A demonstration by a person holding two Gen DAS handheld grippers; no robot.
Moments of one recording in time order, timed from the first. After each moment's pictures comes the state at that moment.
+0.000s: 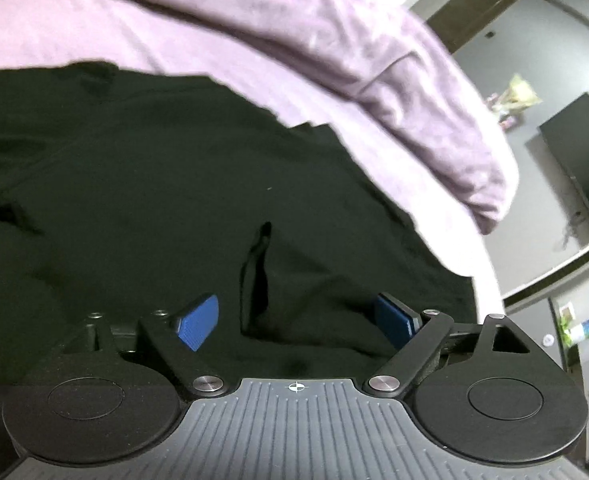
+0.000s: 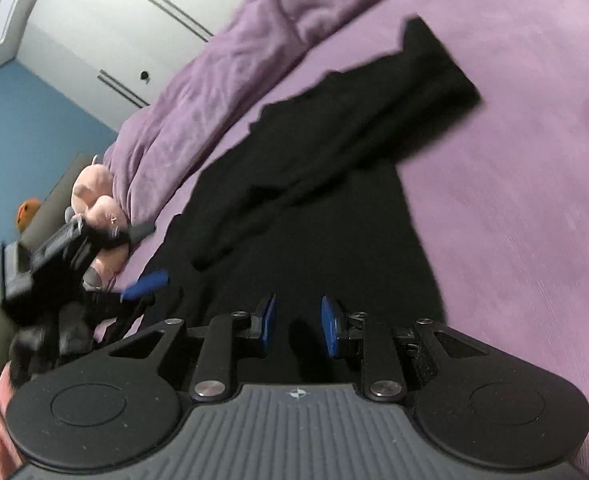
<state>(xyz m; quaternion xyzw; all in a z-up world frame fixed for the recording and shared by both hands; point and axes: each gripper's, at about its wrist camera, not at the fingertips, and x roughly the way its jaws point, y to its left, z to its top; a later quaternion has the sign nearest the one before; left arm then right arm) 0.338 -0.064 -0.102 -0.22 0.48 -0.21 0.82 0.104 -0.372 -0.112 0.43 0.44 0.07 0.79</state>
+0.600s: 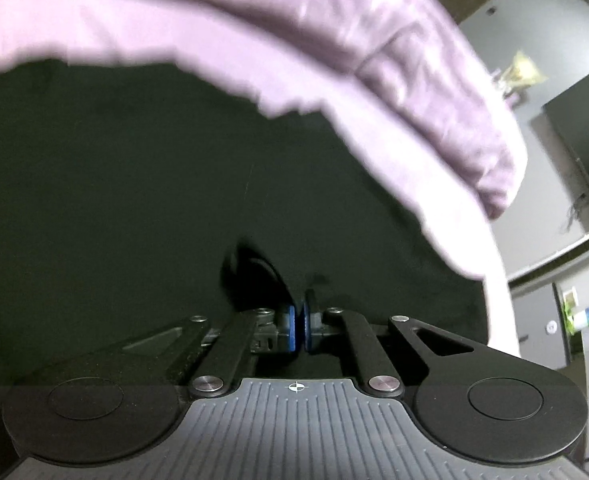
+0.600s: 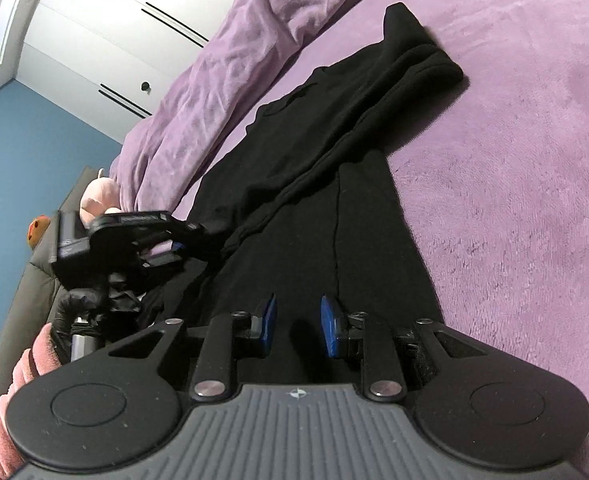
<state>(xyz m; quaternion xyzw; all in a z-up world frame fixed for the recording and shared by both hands) 0.370 -0.086 -0.098 -0.20 0.48 -0.23 0.82 0.108 -0.375 -0.116 0.44 0.45 0.07 0.77</state>
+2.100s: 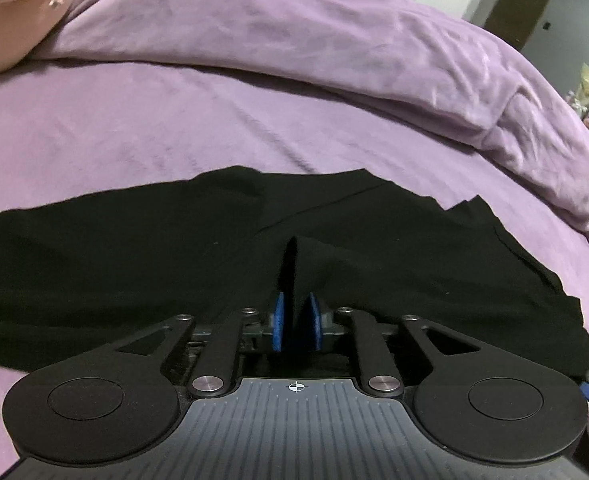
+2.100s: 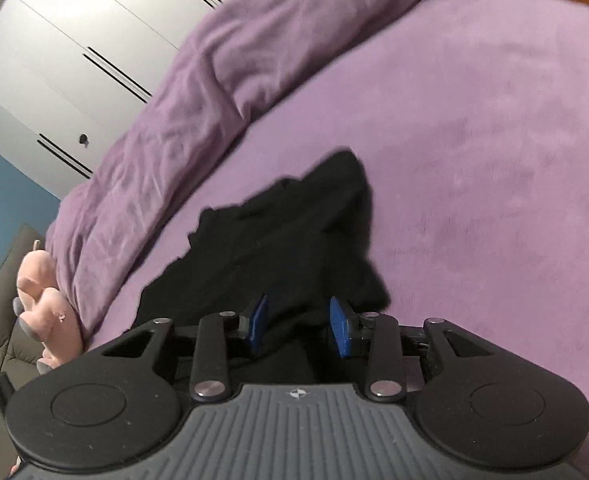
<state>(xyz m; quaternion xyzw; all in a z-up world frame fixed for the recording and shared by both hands) 0.399 0.017 -0.099 -0.11 0.44 -0.09 0.88 0.231 -0.394 -0.126 0.40 0.43 -0.06 0.81</state>
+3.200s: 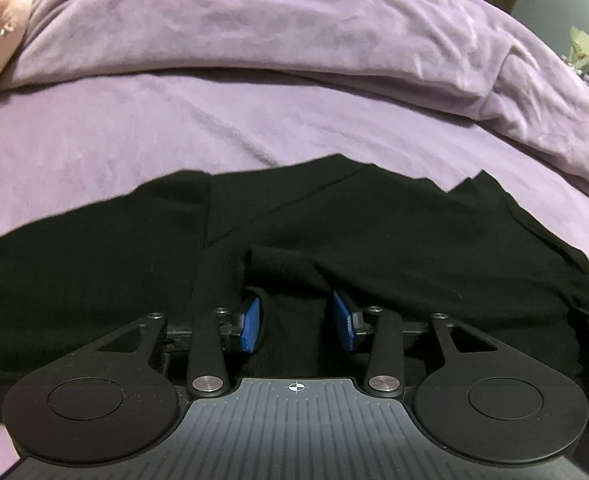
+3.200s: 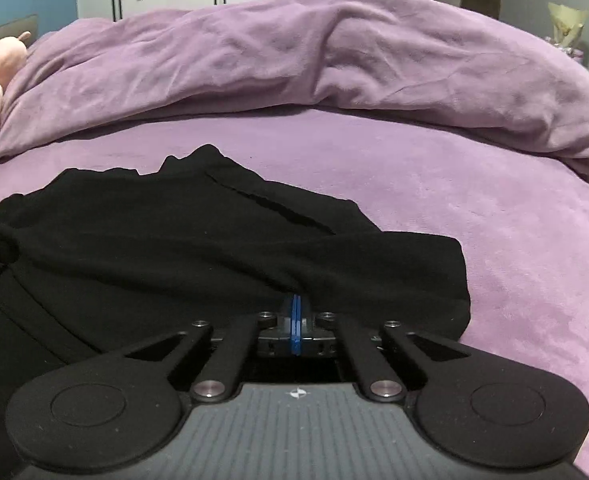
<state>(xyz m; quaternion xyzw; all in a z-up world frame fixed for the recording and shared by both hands) 0.426 -0.032 -0.129 -0.05 0.43 -0.10 0.89 0.325 -0.318 -0.155 0.05 0.45 0.00 0.89</state>
